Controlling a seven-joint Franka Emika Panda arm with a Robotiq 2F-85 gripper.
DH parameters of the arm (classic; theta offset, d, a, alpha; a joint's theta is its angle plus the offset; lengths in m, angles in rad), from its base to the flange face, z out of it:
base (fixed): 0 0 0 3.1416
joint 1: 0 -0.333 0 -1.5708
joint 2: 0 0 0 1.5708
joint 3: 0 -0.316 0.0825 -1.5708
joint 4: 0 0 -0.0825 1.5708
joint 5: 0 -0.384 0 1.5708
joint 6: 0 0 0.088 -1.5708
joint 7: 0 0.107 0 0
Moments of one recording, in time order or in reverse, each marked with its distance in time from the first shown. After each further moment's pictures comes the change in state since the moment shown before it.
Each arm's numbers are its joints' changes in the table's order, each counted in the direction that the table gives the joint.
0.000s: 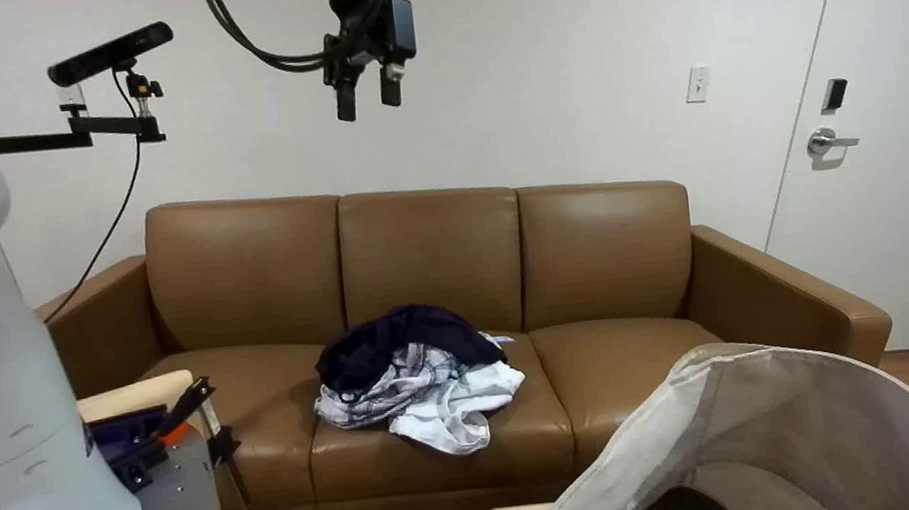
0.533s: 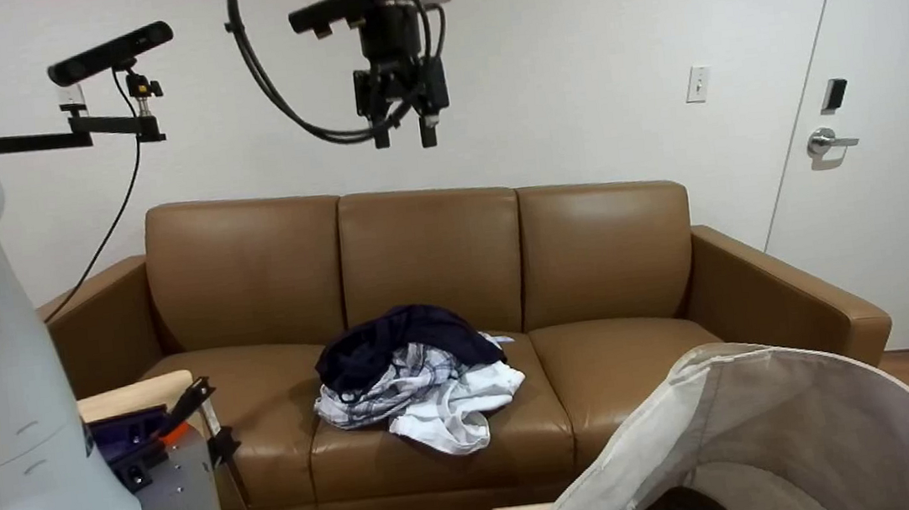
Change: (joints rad) arm -0.065 -0.062 0.053 -0.104 -0.100 -0.403 -0.070
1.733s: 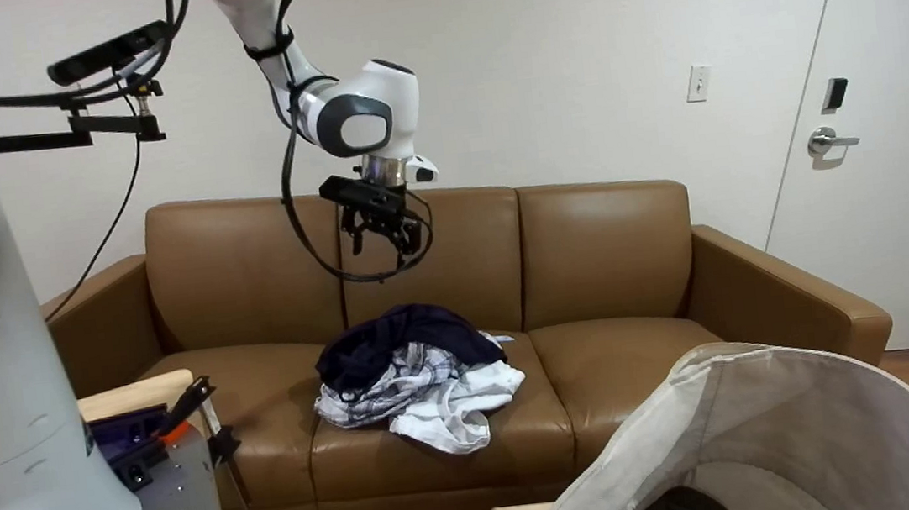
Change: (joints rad) arm -0.137 -0.563 -0.111 -0.007 -0.410 -0.558 -0.417
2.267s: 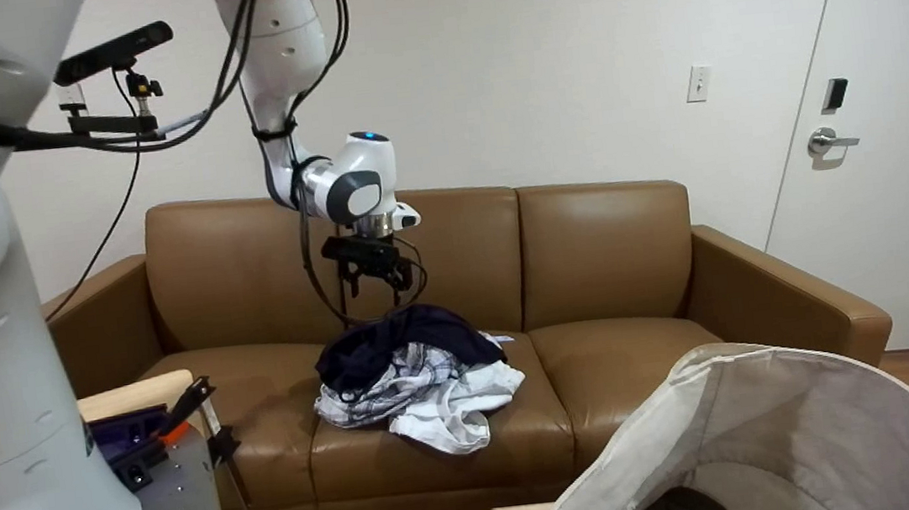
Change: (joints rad) arm -0.082 -0.354 -0.030 0.138 0.286 -0.292 0.139
